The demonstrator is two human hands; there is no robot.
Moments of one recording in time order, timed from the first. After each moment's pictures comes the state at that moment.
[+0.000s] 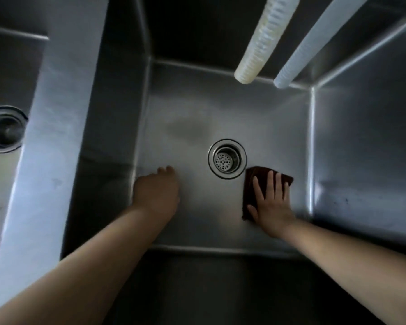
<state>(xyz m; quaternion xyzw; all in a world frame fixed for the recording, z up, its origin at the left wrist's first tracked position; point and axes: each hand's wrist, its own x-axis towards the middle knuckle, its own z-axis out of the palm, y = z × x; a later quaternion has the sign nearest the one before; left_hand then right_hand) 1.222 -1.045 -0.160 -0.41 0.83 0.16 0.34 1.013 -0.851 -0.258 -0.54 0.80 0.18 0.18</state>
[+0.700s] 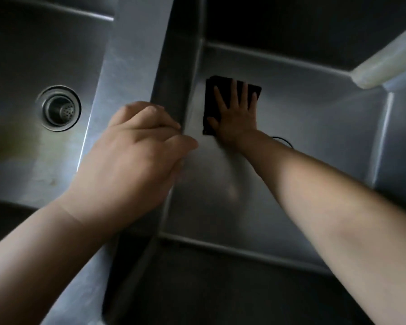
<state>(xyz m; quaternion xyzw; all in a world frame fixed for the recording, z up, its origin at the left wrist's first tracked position) 1.300 -1.117 -0.075 -0.27 0.95 0.12 -0.07 1.085 -1.125 -0.287 -0.61 0.77 0.09 0.17</state>
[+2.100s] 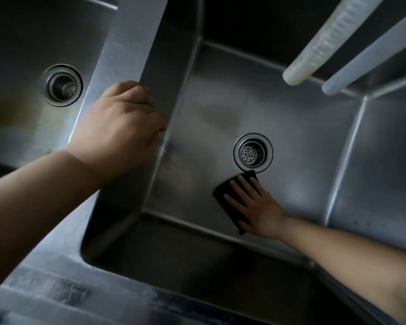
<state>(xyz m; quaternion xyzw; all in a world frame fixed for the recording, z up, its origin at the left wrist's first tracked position) 1.295 -1.110 -0.069 -0.29 0.95 0.04 -0.05 1.035 -0.884 -0.252 -0.85 0.49 0.13 0.15</state>
